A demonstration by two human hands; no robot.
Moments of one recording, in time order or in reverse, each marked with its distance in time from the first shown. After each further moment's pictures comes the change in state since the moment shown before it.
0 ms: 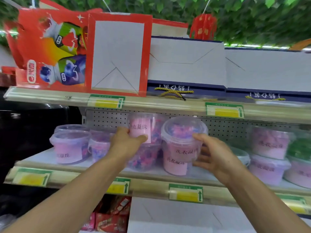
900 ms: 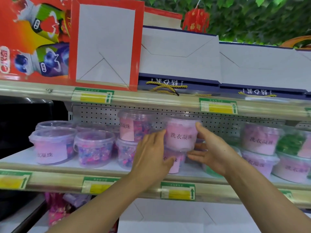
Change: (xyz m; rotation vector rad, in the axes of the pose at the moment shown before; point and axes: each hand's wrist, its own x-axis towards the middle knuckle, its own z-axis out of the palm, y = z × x) left_hand -0.029 -0.023 0.060 0.714 -0.182 0.728; right_hand 0.010 -0.011 -0.006 -0.040 0.003 0.063
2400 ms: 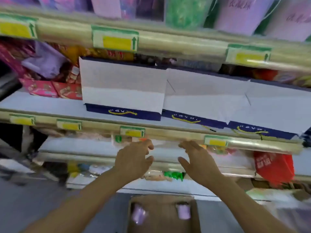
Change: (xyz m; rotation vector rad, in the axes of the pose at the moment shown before) left_hand -0.253 0.103 0.200 -0.023 -0.712 -0.471; right_hand -0.116 0.336 -0.186 -1.179 -0.330 -0.113
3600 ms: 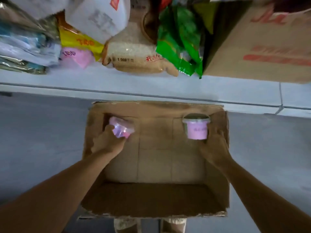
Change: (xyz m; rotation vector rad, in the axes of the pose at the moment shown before) left_hand 0.008 -0.241 0.641 -0.115 -0.170 -0.768; right_hand -0.082 0.367 0.587 0.324 -0.291 0.646
